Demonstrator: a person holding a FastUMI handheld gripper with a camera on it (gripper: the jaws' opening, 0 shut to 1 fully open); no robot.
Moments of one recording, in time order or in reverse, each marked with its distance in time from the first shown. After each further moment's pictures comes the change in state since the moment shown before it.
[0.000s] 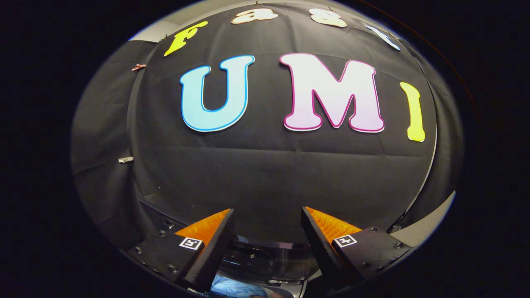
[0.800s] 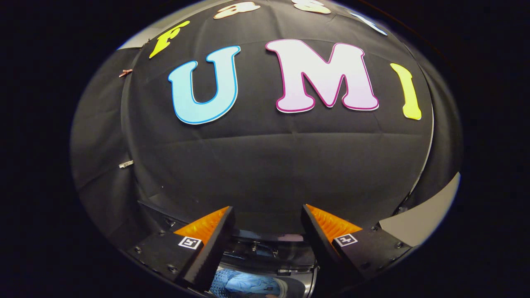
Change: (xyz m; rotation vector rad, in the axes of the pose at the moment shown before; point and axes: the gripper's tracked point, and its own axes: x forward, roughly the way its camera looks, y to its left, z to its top) arm -0.017 -0.002 -0.019 0.097 0.099 -0.003
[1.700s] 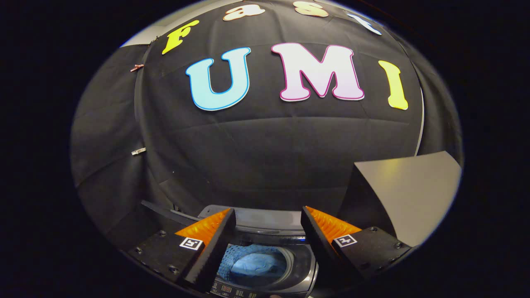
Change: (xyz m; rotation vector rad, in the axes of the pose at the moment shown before) arm -0.109 0.016 -0.071 0.013 0.069 0.004
